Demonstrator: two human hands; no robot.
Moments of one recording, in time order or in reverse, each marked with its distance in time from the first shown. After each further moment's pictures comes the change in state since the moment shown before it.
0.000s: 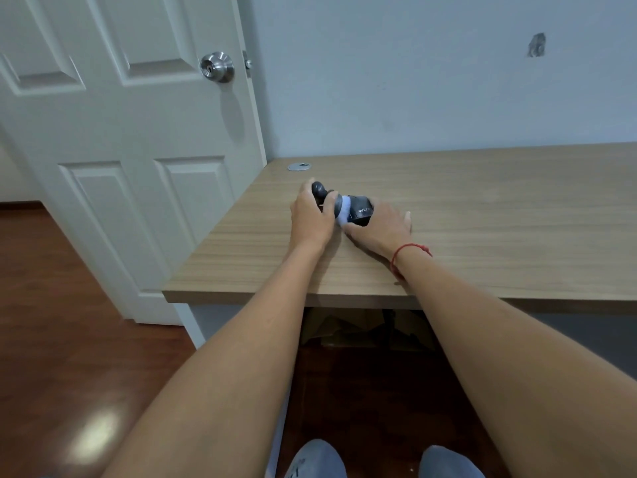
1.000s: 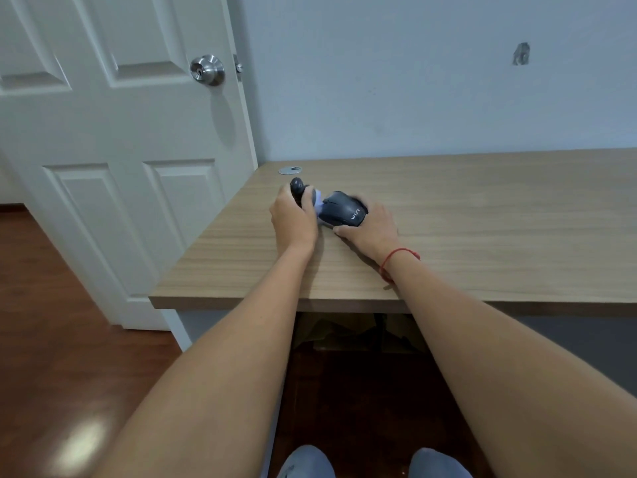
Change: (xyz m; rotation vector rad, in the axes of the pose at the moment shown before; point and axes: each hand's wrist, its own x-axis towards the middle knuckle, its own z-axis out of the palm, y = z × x) left_hand 0.004 -0.001 -0.002 0.014 0.139 -0.103; right_hand -0.010 -0.002 -0.012 0.181 -0.002 -0.074
